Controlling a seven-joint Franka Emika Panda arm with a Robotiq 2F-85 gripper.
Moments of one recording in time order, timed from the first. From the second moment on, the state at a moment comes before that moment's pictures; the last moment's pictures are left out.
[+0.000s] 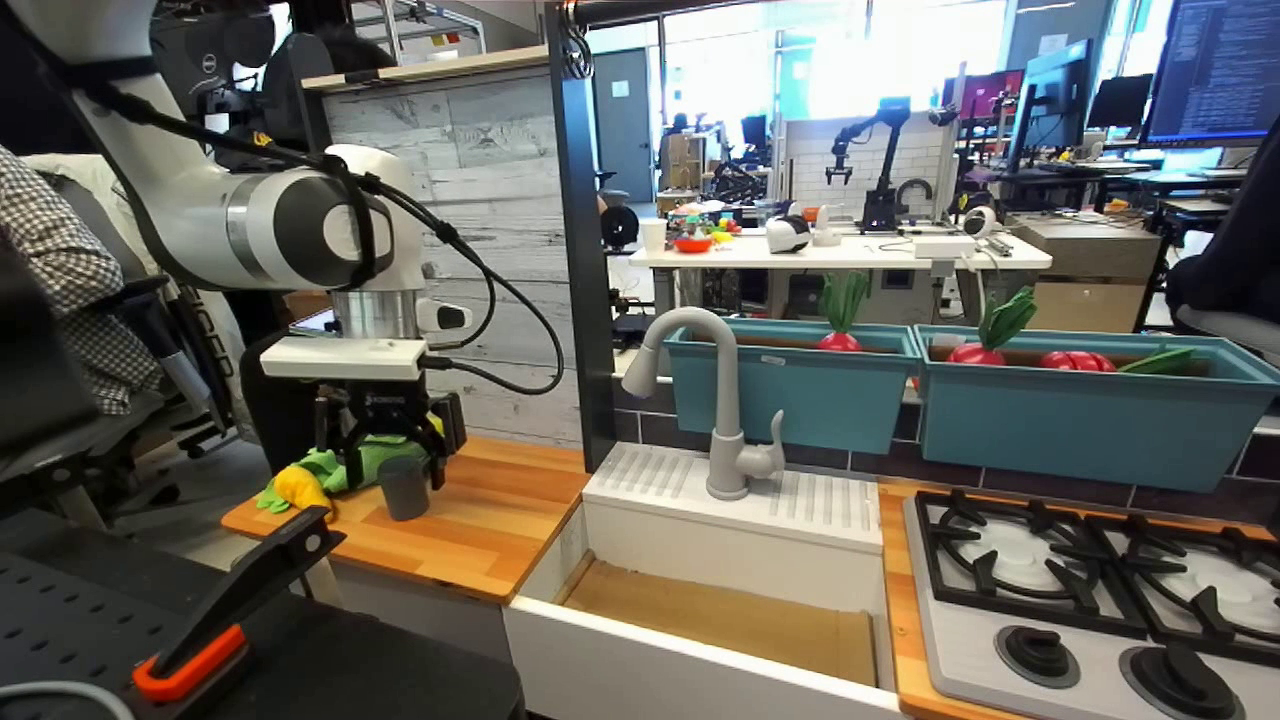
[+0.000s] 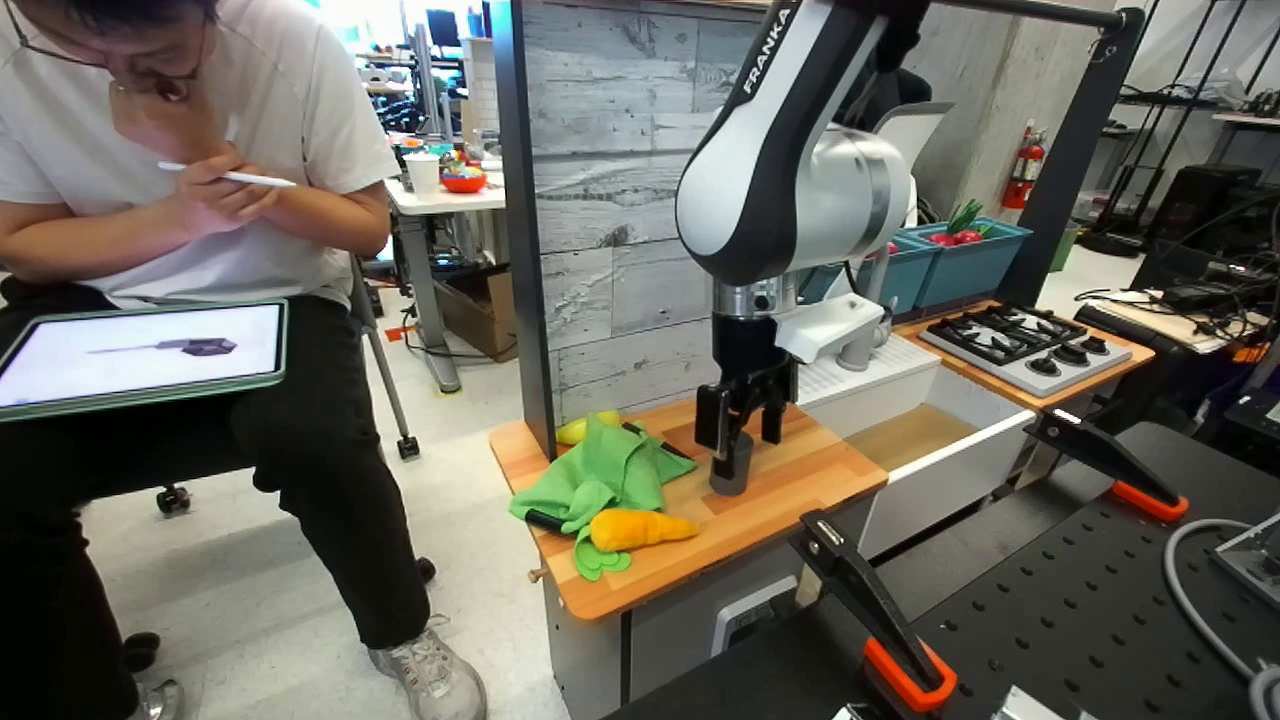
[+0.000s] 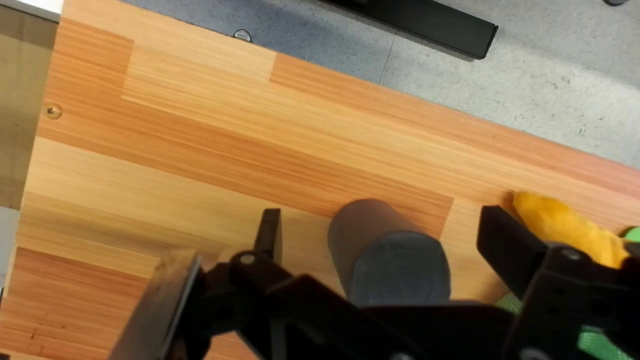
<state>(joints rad) 0.01 0.89 0.04 -1.89 -0.09 2.59 -0.25</state>
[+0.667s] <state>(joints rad) 0.01 0.80 0.06 -1.90 -0.09 2.59 -0.25</state>
